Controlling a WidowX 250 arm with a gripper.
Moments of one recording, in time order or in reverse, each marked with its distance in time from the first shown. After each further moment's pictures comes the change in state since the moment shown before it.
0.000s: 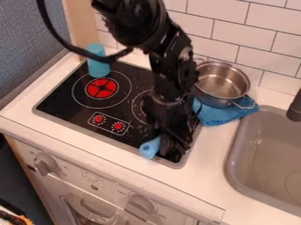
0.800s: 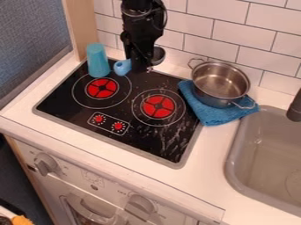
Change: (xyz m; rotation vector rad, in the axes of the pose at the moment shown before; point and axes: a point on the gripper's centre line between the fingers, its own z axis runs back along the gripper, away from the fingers) arm 0.030 0.130 0.033 0.083 -0.063 -0.244
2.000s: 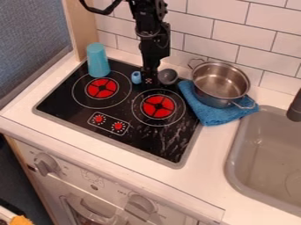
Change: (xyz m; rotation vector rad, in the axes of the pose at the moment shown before) arm 0.026 0.014 -0.062 -0.026 -0.031 -0.357
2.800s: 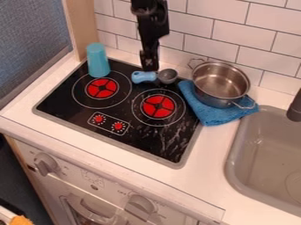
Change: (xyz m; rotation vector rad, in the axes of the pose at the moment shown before) arm -0.001 0.013 0.043 -0.009 -0.083 0.045
